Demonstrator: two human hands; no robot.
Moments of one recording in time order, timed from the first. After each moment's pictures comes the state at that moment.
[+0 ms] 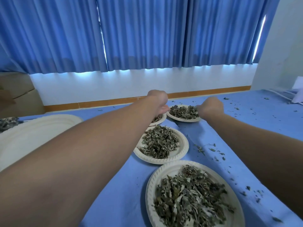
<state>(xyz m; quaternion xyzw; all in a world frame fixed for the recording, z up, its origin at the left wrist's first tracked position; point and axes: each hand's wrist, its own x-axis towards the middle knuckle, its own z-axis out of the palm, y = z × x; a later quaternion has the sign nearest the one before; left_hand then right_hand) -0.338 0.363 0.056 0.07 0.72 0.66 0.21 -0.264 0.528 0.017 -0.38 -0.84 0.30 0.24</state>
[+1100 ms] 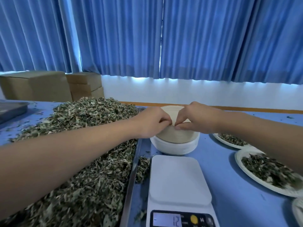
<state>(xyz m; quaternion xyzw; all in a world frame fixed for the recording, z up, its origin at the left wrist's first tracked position) -0.204 -0.035 0.077 0.40 0.90 0.18 -0.09 -0.171 0.164 0.103 0.24 -0.97 -0.01 0.07</state>
